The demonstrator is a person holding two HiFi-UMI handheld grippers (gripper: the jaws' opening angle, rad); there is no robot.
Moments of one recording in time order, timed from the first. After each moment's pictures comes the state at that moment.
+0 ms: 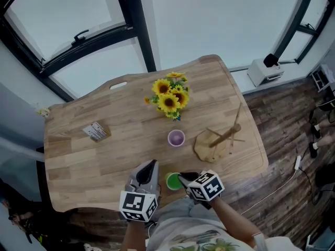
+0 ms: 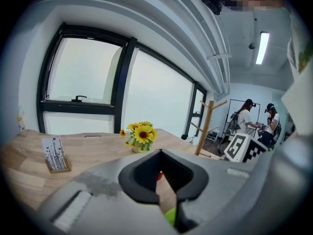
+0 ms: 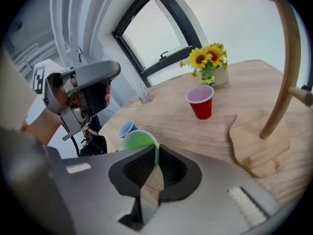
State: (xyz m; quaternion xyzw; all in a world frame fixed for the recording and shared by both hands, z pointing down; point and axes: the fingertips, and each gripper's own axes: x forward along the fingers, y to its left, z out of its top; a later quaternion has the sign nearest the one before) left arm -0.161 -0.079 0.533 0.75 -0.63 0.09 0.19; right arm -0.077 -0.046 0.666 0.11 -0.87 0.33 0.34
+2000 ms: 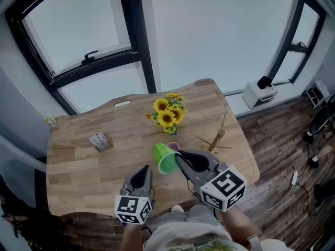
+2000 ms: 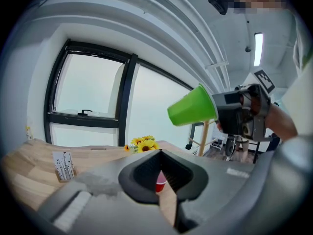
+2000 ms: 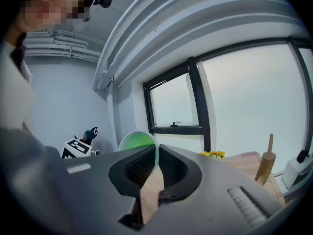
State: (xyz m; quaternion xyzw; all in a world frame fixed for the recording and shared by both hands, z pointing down) left arm -0.165 -0.057 0.480 0.74 -0.66 0.06 0.13; right arm -0.079 -0.098 0.378 0.17 -0.98 0.09 0.07
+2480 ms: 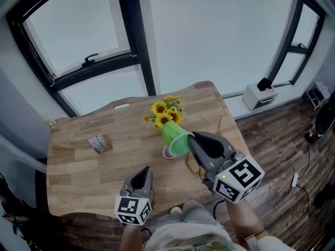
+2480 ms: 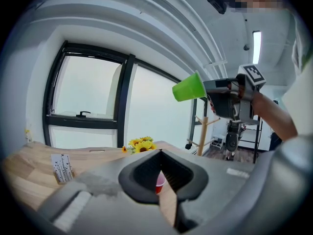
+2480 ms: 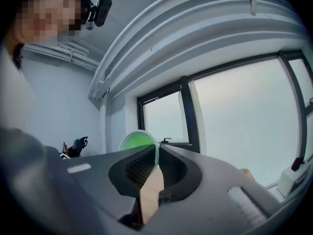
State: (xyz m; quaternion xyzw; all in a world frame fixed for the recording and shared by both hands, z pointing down) left arm -0.151 -0.063 0.474 0.74 -0.66 0.06 0.13; right arm -0.040 -0.145 0.315 0.22 -0.97 0.06 0.00
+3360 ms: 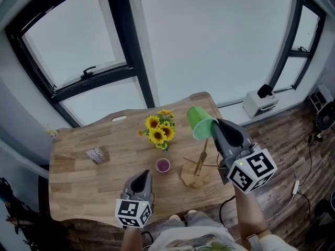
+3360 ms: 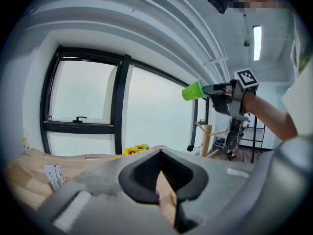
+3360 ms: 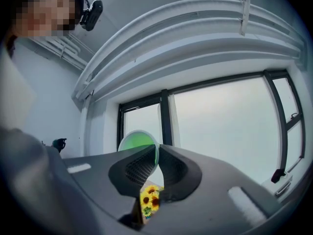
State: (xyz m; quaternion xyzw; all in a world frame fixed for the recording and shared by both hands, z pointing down) left arm -0.120 -0.114 0.443 0.73 -0.67 0.07 0.12; right arm 0.051 -0.253 0.269 0.31 -0.95 0.04 -0.04
